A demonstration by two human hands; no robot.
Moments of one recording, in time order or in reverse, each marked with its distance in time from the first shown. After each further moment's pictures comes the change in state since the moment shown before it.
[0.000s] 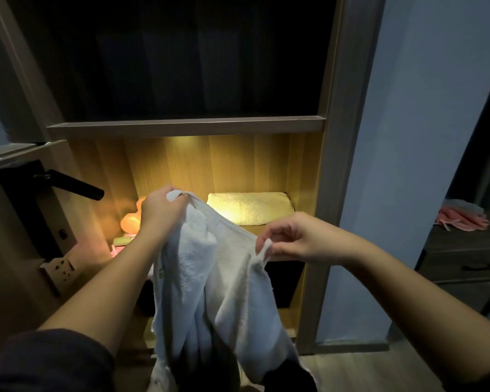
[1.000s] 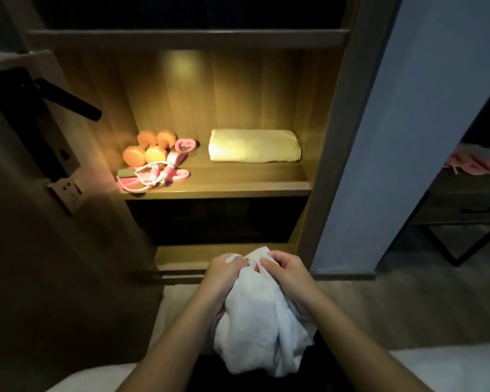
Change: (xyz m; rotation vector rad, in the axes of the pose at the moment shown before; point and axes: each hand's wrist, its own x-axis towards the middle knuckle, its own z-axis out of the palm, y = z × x) left_hand -0.211 -0.077 0.072 -0.221 -0.508 -0.718; right_hand -0.054 0.083 0.200 0.588 0.444 0.490
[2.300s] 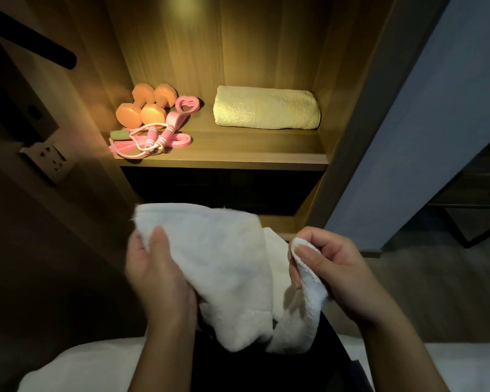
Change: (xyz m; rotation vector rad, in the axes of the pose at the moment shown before) left_hand -0.047 0.003 -0.047 -0.725 0.614 0.371; right_hand -0.035 -0.062 -0.027 0.201 -0.248 -0.219
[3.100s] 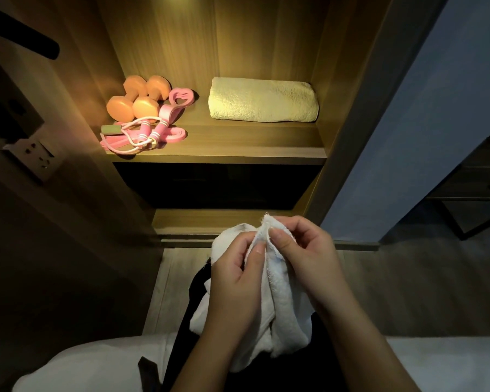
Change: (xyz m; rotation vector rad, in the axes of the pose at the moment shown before) left_hand -0.051 -0.015 0.033 0.342 -0.704 0.076; right_hand 0.026 0.029 0.024 -0.054 0.372 0.072
